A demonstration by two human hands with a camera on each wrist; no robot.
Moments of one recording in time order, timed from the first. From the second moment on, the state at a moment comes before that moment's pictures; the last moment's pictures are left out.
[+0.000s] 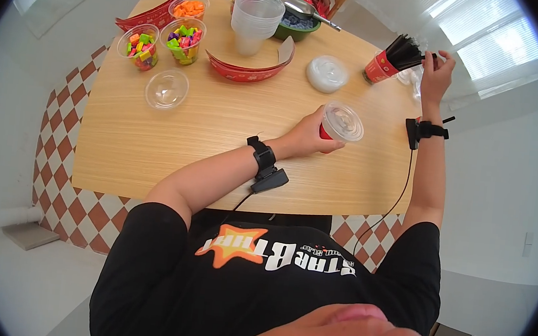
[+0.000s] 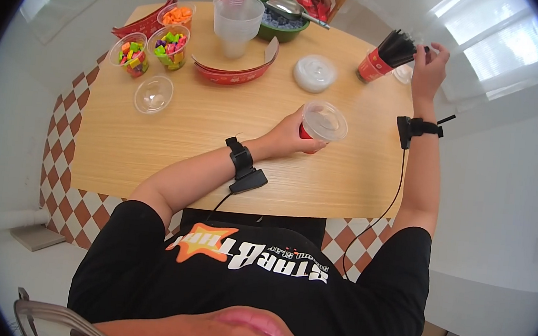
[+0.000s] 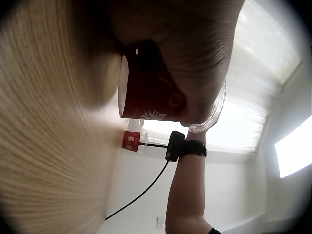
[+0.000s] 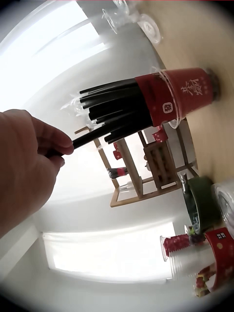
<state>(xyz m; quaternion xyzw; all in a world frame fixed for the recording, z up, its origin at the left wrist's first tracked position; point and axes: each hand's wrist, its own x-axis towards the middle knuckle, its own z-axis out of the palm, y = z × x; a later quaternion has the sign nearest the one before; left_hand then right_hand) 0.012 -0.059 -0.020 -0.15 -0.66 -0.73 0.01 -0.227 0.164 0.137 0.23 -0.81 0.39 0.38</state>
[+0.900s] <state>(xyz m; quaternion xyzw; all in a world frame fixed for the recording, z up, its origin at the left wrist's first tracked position) 0.004 -0.057 -0.030 -0.11 -0.66 -0.74 0.09 -0.117 0.102 0.064 0.33 -0.82 0.46 0.08</state>
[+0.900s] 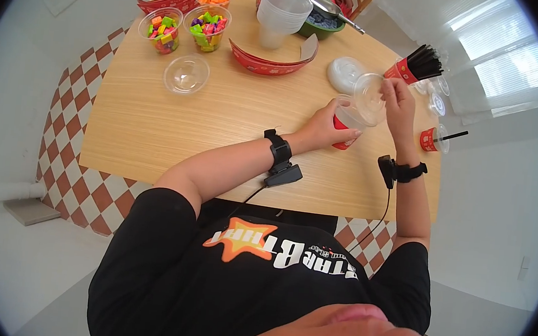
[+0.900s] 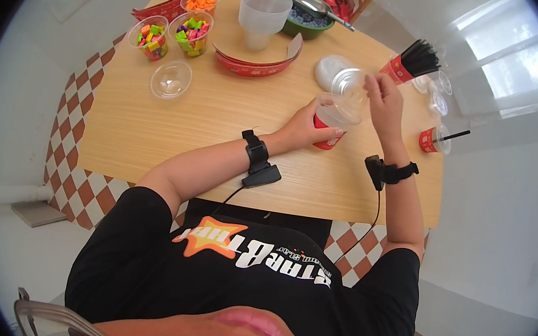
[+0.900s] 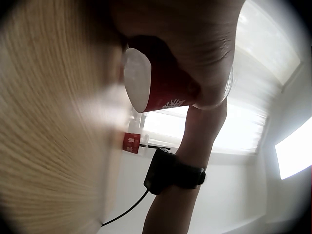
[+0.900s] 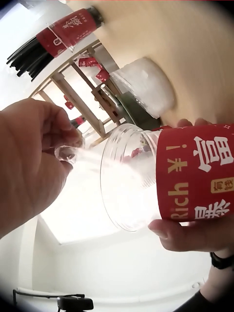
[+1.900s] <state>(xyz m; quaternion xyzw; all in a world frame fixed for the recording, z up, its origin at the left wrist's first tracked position) -0.002 -0.056 -0.036 -0.07 -0.57 -0.81 0.14 -0.099 0.077 0.058 0.31 -0.69 0.63 -0.17</state>
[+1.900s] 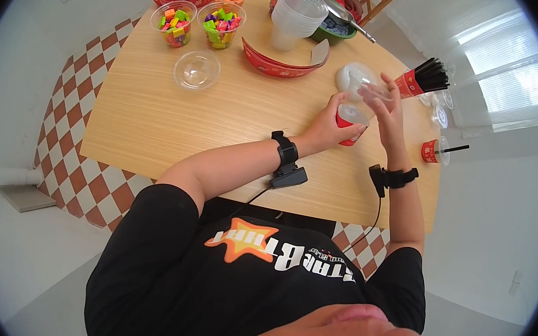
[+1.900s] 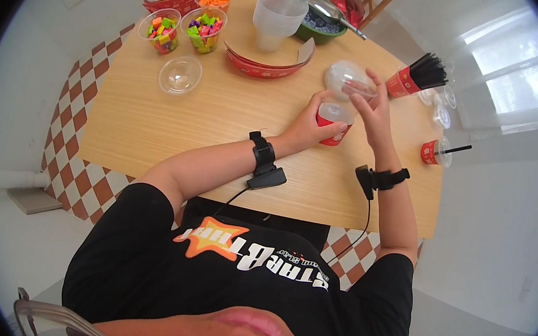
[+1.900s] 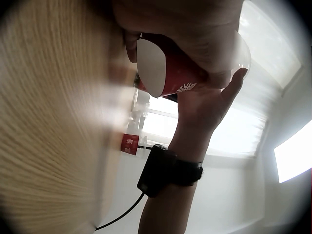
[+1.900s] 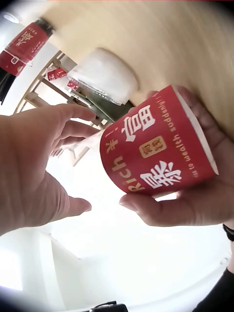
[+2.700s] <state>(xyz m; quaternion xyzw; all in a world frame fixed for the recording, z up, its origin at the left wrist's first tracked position) 0.002 -0.059 -0.032 -0.05 -0.63 -0.77 0.11 -0.191 -0.076 0.120 0.35 -0.84 0.09 0.40</state>
